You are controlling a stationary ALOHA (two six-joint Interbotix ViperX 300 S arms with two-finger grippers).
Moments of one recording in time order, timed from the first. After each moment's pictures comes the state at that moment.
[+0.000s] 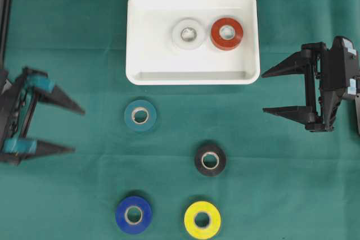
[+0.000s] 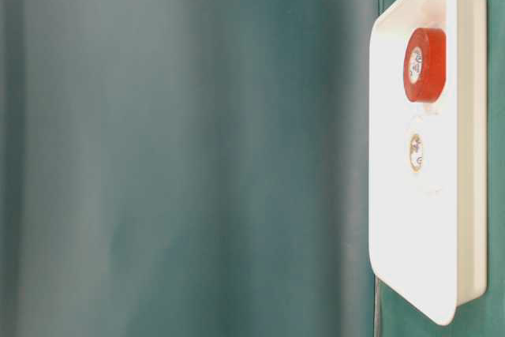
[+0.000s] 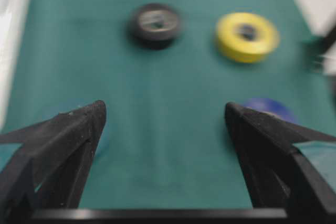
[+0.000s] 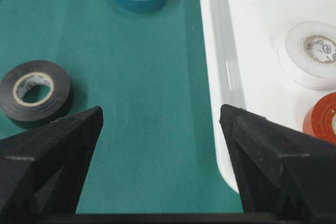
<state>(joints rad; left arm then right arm) -0.24 -0.87 1.19 -0.01 0.02 -0.15 -0.09 -0.57 1.17 -0.29 -0.19 0.39</state>
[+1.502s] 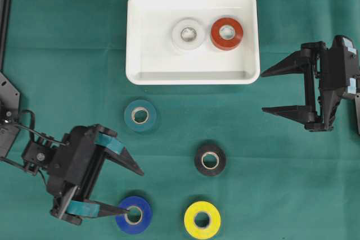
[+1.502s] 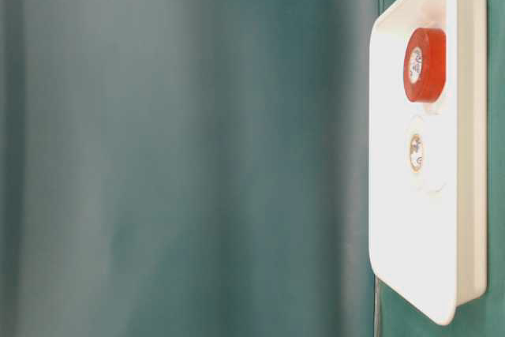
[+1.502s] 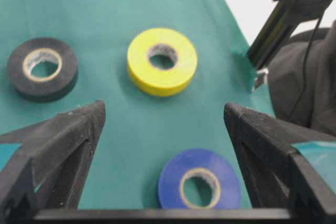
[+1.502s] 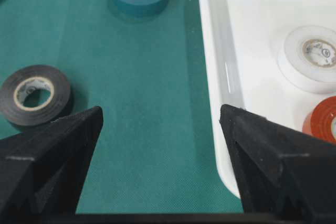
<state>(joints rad) -0.40 -0.29 0.83 -0.01 -0.08 -0.14 -0.09 -0.57 1.17 -0.29 -0.19 0.39</state>
